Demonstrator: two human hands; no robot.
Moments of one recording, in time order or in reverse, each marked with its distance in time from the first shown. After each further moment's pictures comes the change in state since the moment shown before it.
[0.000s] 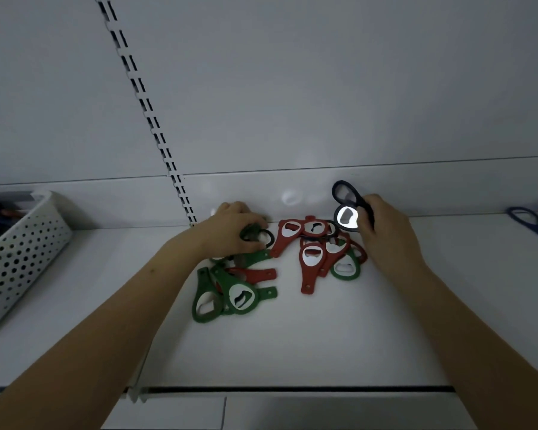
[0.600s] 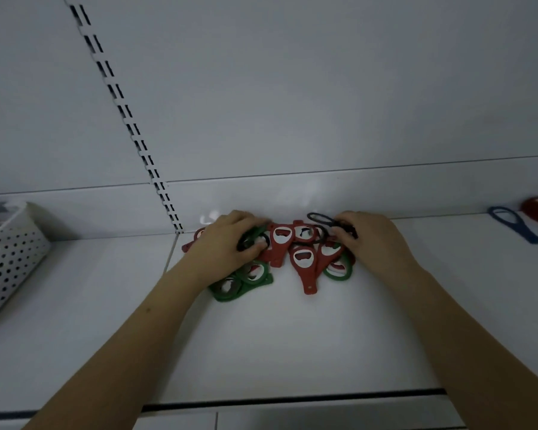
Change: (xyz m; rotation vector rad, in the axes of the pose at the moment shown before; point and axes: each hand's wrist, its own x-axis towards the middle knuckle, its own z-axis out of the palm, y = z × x) left_hand -0.003 0.015 0.029 -0.046 0.350 0.121; right_hand 0.007 0.011 0.000 -0.184 -0.234 -0.068
